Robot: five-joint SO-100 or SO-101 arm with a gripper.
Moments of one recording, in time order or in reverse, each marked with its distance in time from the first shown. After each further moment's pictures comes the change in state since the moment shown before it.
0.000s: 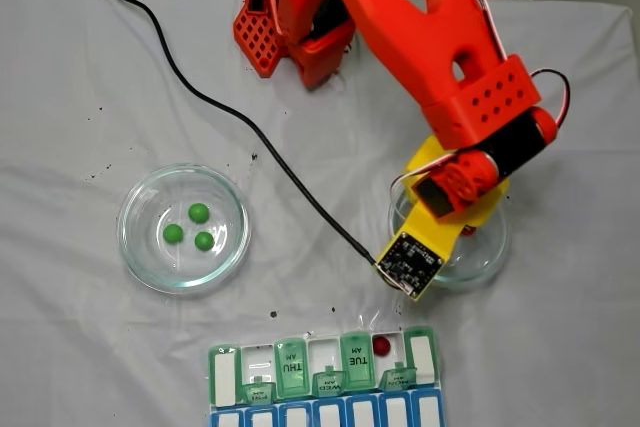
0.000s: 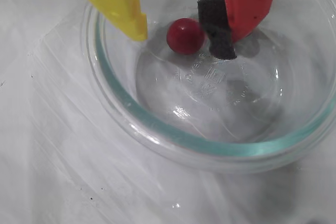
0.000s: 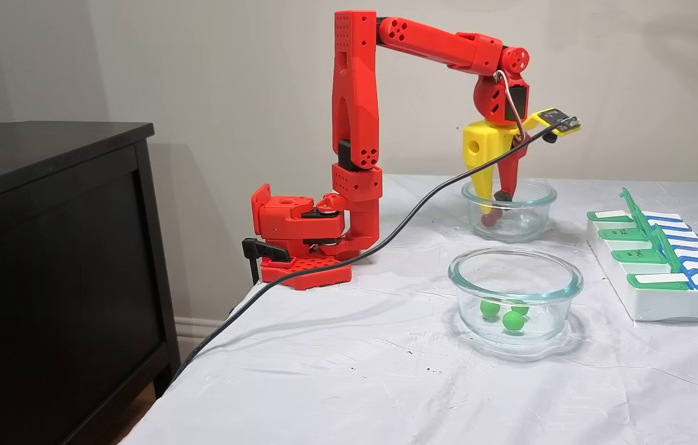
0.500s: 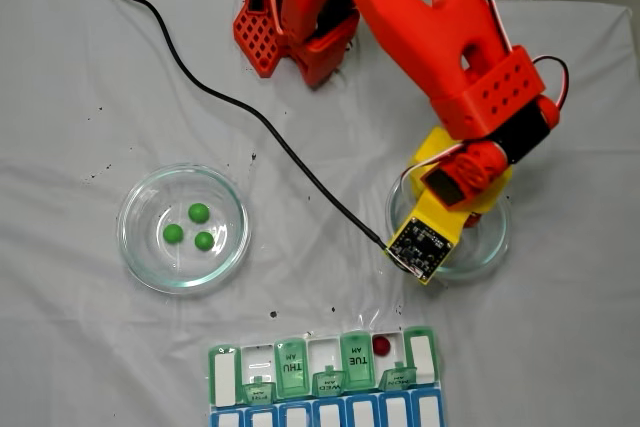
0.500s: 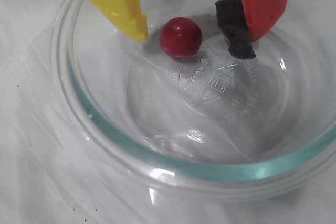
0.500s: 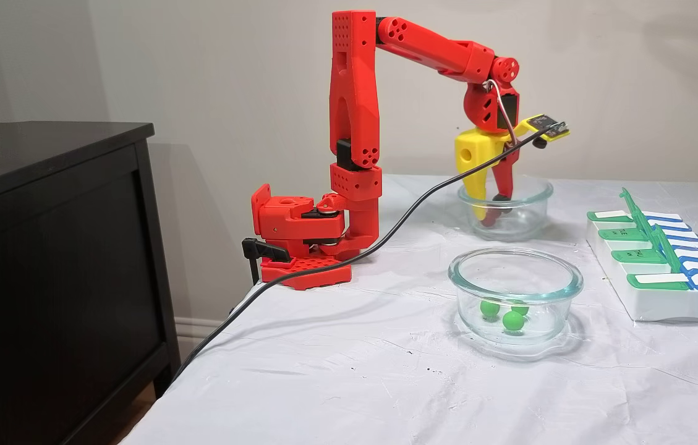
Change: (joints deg) arm -4.4 -1.2 3.7 -1.1 4.0
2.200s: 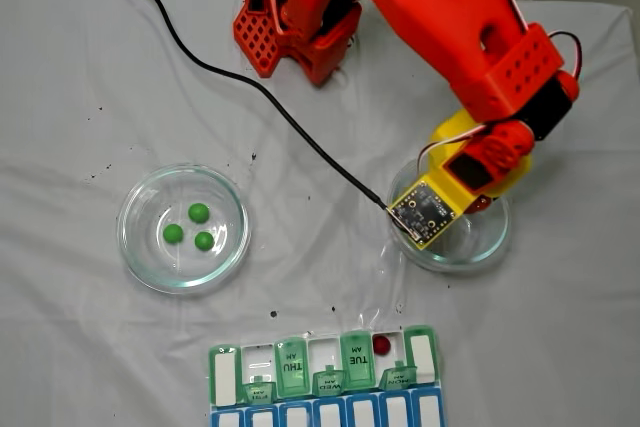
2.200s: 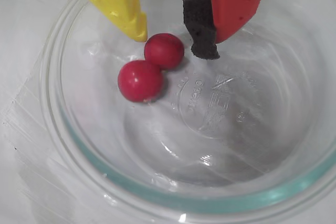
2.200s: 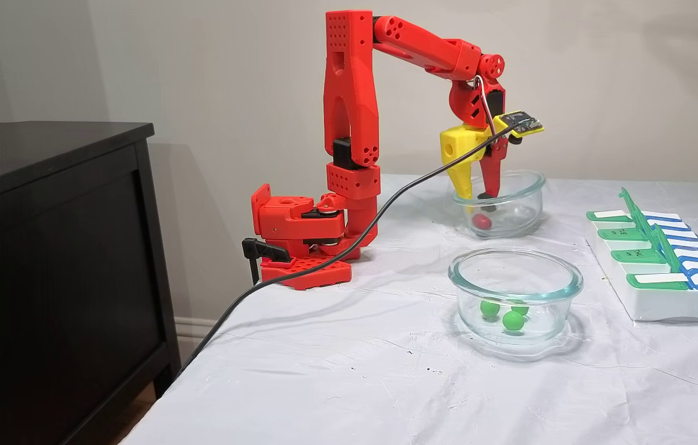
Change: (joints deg) arm -8.0 -0.9 0.4 0.7 17.7
